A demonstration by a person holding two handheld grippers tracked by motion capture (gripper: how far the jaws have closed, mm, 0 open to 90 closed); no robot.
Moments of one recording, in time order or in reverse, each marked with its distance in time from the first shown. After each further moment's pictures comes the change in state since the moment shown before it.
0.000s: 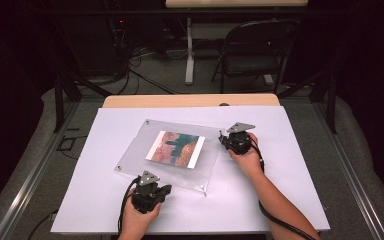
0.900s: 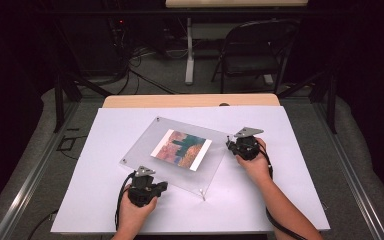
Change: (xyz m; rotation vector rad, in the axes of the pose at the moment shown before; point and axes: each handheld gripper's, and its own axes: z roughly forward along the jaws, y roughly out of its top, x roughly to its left) left arm 0.016 0.012 0.000 0.046 -0.004 -0.069; right arm 0.000 -0.013 -0.029 0.043 -0.017 0.020
